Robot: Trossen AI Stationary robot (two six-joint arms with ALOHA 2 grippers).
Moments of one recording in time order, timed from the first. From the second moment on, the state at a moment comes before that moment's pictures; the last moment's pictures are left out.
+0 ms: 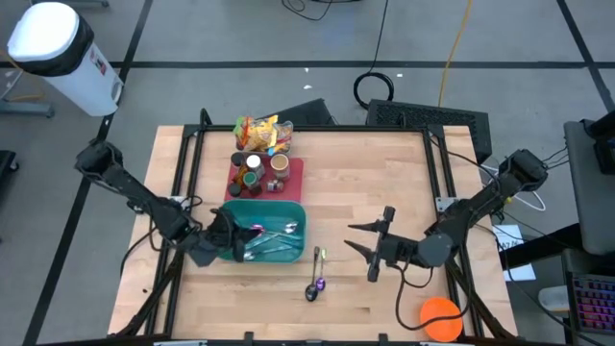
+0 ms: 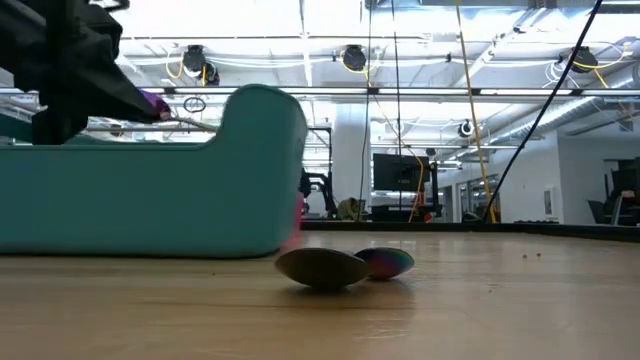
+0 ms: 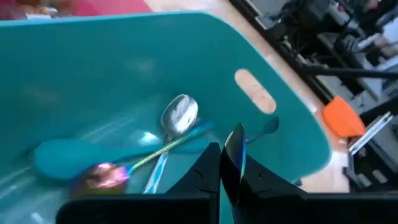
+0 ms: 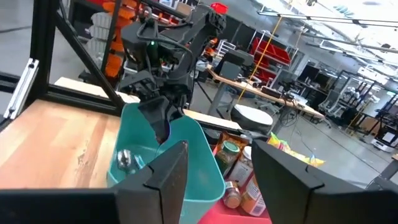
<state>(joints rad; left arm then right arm) -0.67 1.10 0.44 -0.01 -0.80 -1.24 0.66 1.31 0.74 0.57 0.94 -0.33</state>
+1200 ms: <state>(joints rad) -0.52 0.82 0.43 0.09 -0.79 -0.87 0.40 1.57 0.74 0.51 0.09 -0.01</state>
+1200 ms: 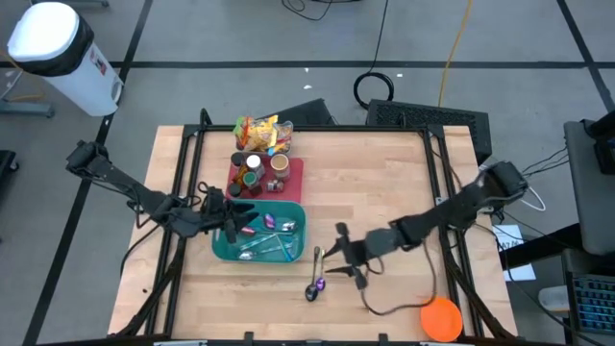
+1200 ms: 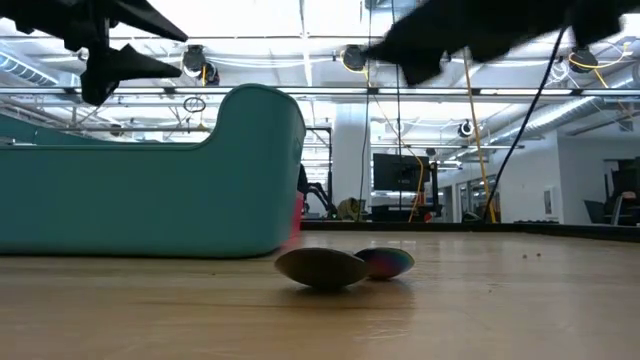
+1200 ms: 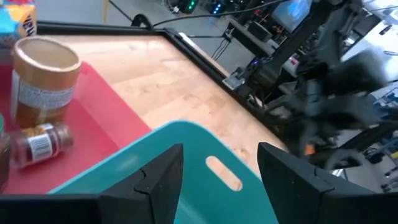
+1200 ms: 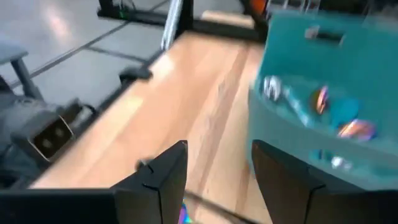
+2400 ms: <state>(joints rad) -0.52 0.82 0.43 0.11 -0.81 -0.84 0.24 1.90 0.74 0.42 -0.17 -0.13</state>
